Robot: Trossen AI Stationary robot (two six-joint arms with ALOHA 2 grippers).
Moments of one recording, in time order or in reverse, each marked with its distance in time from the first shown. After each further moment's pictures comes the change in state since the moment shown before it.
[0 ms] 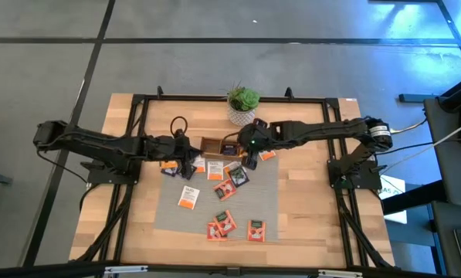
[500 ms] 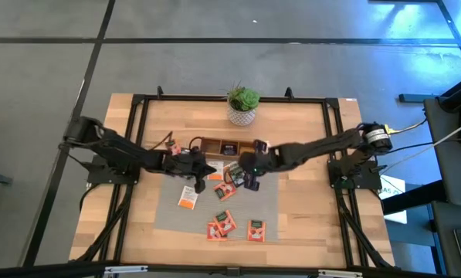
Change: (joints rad) left arm -0.119 0.474 0.003 0.428 -0.032 -0.122; right arm 0.189 0.024 -0.173 0.151 0.091 0.120
